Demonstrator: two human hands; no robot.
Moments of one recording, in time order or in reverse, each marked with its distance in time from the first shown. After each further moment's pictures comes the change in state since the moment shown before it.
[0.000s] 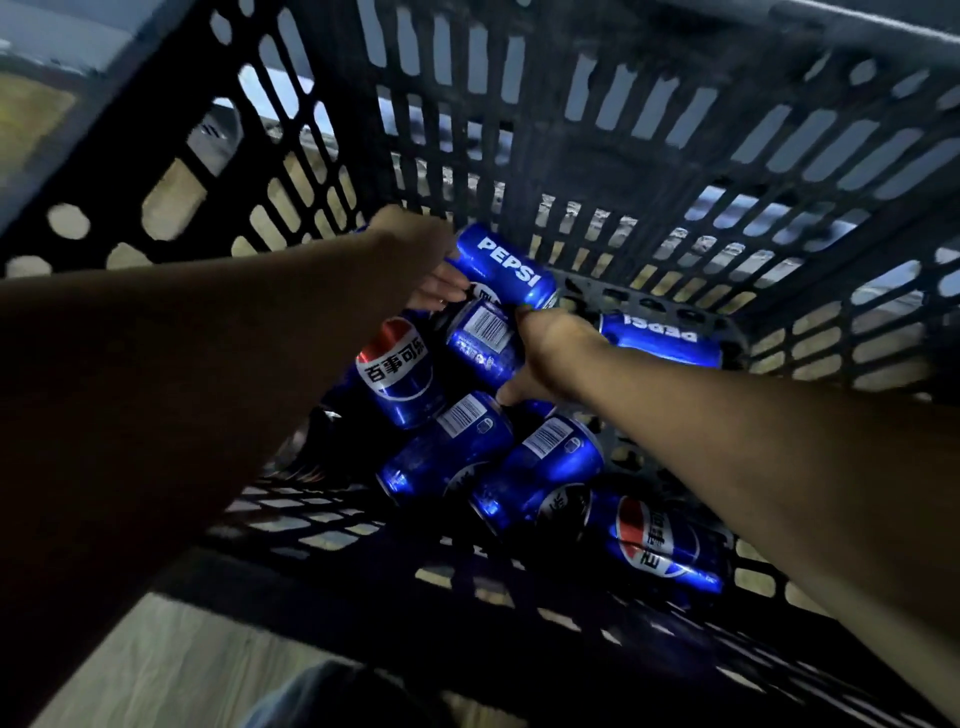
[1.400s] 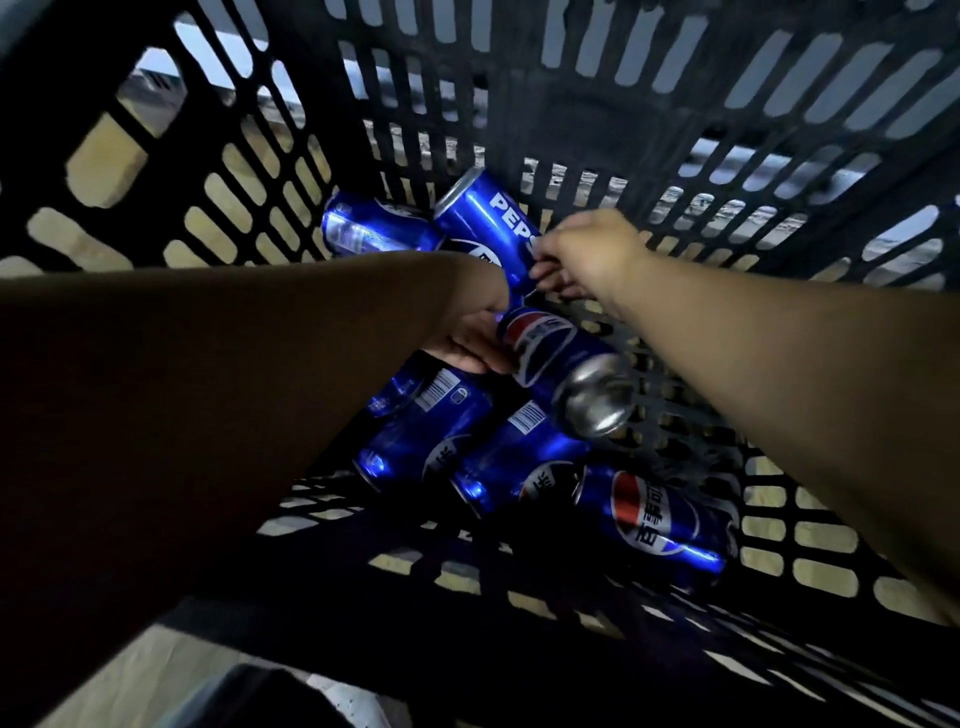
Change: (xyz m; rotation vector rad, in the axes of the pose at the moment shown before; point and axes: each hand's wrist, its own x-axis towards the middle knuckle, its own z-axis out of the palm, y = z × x) left_hand -0.008 -0.019 0.049 0.360 -0.312 -0.171; right_hand 0.029 0.037 -0.020 1.023 0.220 0.189
